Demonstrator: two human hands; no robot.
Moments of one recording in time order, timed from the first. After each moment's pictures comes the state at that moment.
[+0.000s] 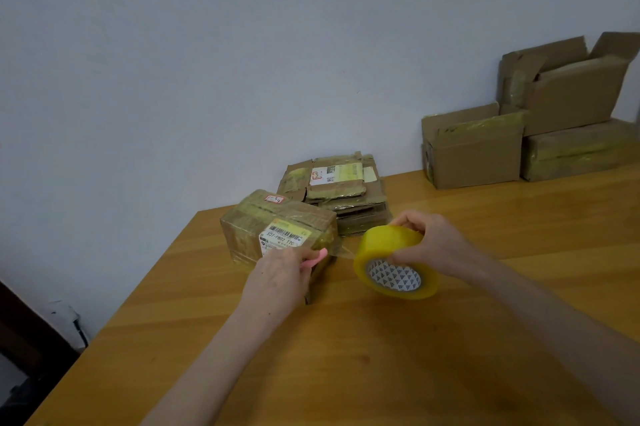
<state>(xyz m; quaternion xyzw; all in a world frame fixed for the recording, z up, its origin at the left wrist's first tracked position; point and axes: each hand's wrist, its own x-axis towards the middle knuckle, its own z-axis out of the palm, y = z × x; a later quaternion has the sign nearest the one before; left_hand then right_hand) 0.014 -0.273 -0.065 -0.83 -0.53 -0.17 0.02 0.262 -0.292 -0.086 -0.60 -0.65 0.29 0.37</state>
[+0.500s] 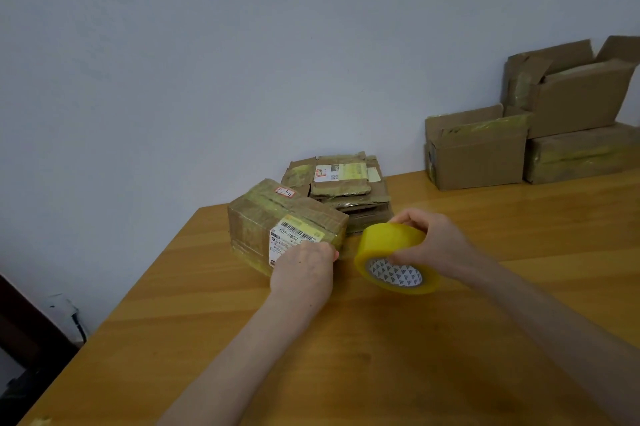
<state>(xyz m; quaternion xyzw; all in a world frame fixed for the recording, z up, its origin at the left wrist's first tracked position) 0.051 -0.276 -0.062 -0.82 -0.57 -0.04 0.10 0.255 -0.296 -0.082 -0.59 -0.65 0.28 0.39</state>
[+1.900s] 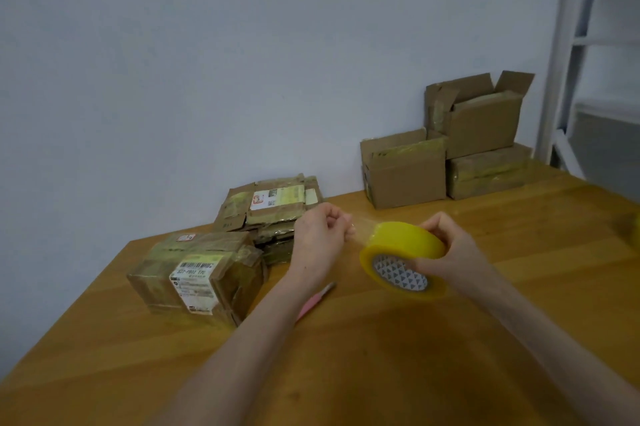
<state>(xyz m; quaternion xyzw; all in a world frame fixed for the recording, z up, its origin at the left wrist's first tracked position) 0.181 -0.251 -0.048 -0.75 -0.47 -0.39 -0.25 0.354 -0.349 -0.087 -0.60 -0.53 0.28 0.53</state>
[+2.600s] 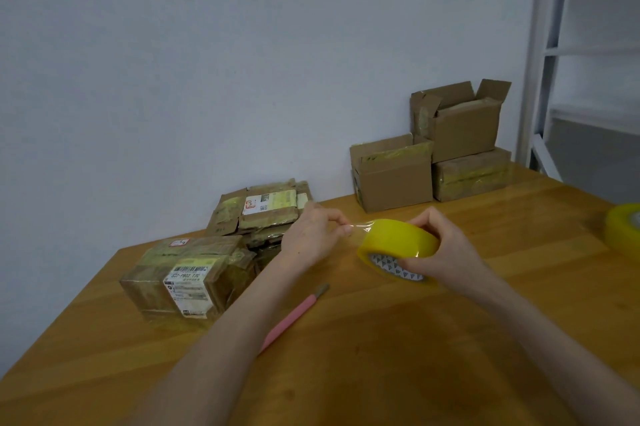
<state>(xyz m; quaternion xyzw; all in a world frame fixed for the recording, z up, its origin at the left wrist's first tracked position) 0.179 -0.239 -0.035 -0.86 -0.44 -0.20 -0.12 0.350 -0.362 -0.074 -0.62 -0.58 0.19 0.50</state>
